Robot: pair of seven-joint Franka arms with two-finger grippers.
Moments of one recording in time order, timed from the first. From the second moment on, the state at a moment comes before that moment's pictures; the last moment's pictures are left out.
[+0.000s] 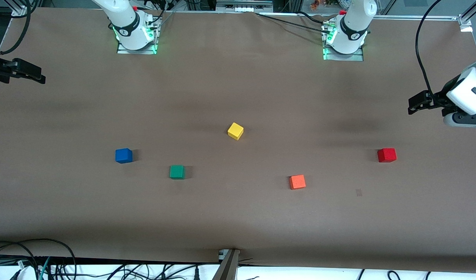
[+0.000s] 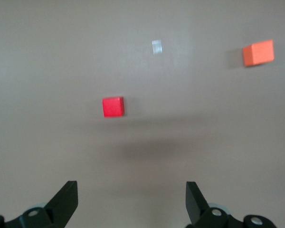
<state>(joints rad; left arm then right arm) 0.05 0.08 -0.03 -1.64 0.04 1.61 0.06 0.06 0.09 -0.11 -1.42 -0.02 1.32 -0.05</state>
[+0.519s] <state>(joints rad) 0.13 0.20 -0.02 -1.61 0.04 1.60 0.07 0.06 0.09 -0.11 -1.41 -0.02 1.34 -0.05</state>
